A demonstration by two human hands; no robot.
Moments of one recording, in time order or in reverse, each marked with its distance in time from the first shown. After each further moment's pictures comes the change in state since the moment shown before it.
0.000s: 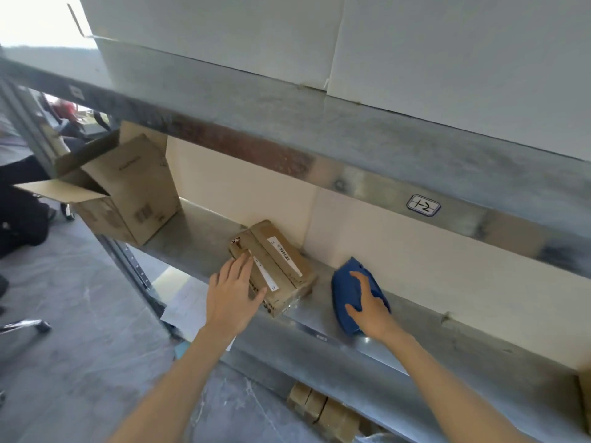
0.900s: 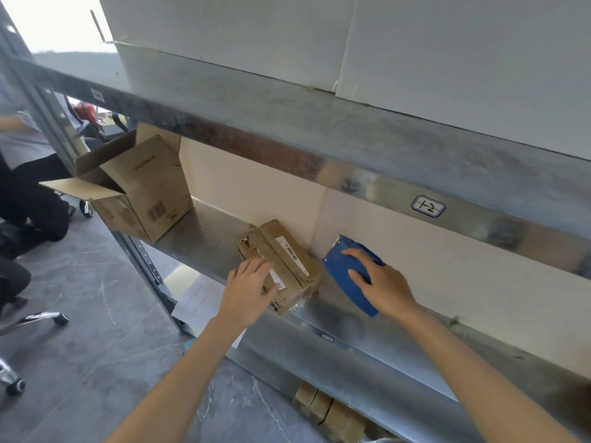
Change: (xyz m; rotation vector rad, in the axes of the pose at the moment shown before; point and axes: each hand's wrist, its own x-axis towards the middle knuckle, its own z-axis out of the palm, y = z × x) left_hand 0.002 0.020 -0.023 -0.180 -0.088 0.048; right_hand 0.002 -0.044 -0.050 -0.277 0.170 -0.271
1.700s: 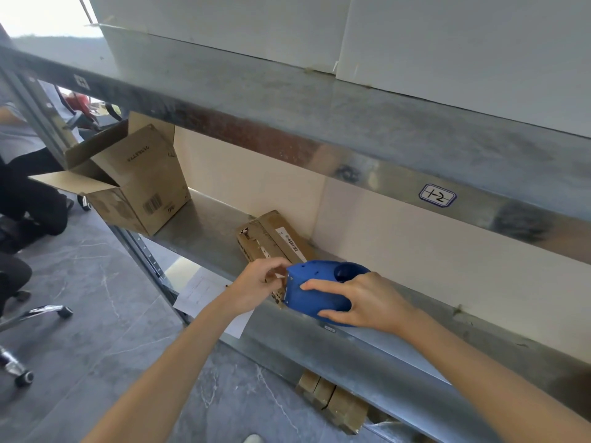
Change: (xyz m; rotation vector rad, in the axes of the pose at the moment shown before) left_hand 0.008 0.009 -0.019 -0.698 -0.288 0.135; right_hand -0.028 -0.035 0.003 -0.213 0.053 -0.627
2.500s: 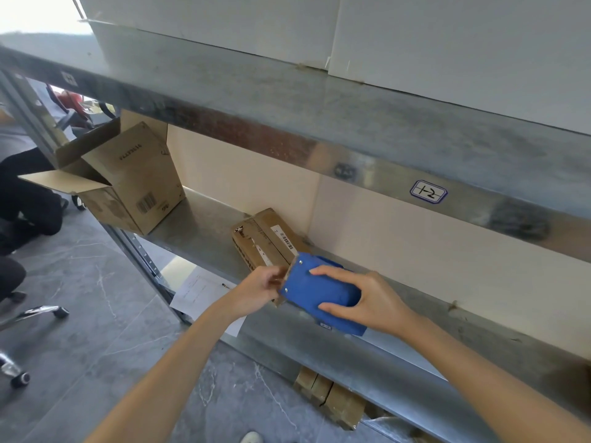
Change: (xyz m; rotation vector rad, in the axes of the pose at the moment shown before) left_hand -0.002 0.005 0.014 -0.202 -0.107 -0.160; right_hand -0.015 -0.001 -0.003 0.552 -0.005 0.312
